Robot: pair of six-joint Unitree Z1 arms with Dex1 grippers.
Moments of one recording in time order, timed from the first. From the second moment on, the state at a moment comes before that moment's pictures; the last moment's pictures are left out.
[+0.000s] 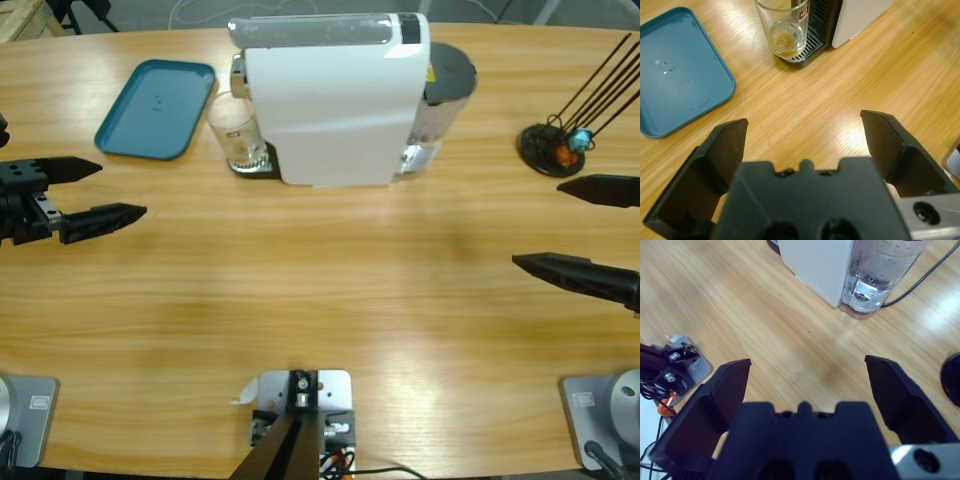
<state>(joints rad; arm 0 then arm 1) -0.69 1.16 -0.49 0.00 -0.12 0.06 0.68 0.91 -0.61 0.34 0.15 -0.04</state>
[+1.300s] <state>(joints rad) -0.69 1.16 -0.47 -0.02 -0.12 0.06 0.68 0.89 -0.55 0.25 0.15 0.00</state>
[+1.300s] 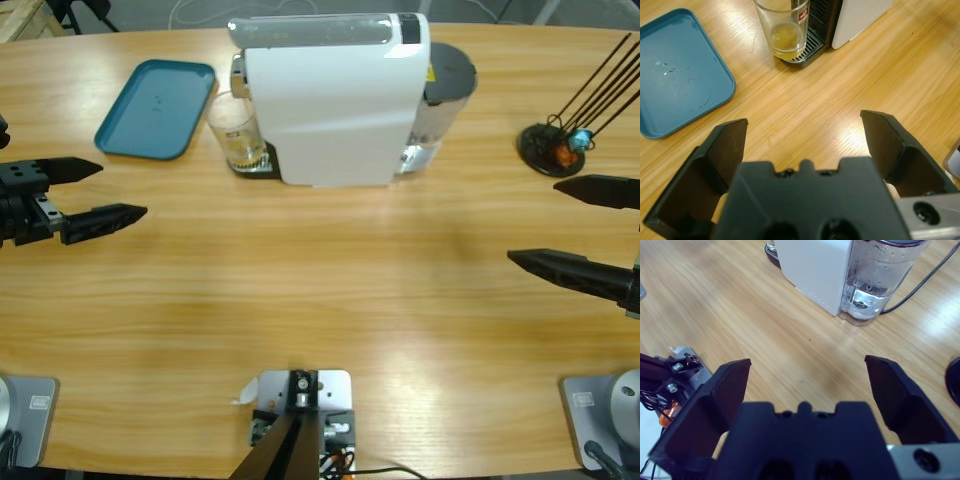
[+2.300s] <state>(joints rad) -0.69 1.17 -0.47 -0.03 -0.14 0.06 0.68 0.89 -0.55 0.25 0.15 0.00</state>
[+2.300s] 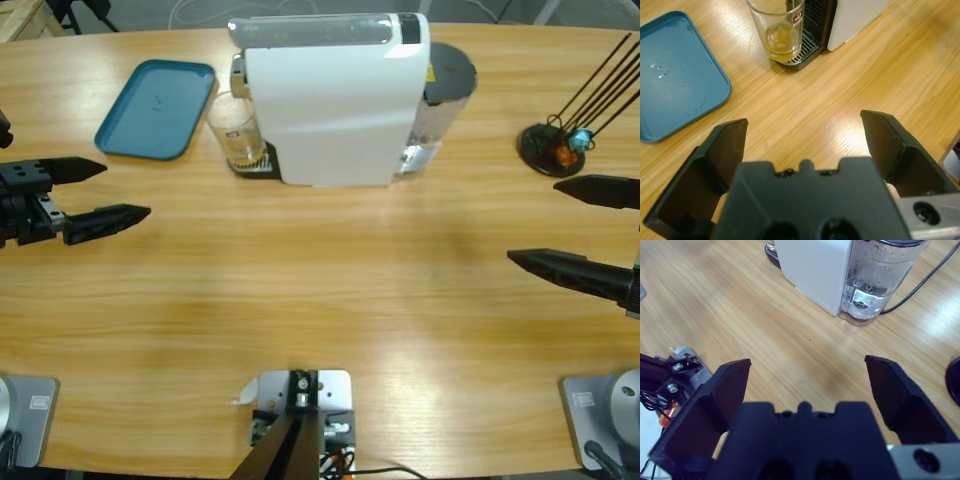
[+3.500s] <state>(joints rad) -0.69 1.18 -0.47 -0.07 -0.13 0.06 0.68 0.90 -0.55 0.24 0.14 0.00</state>
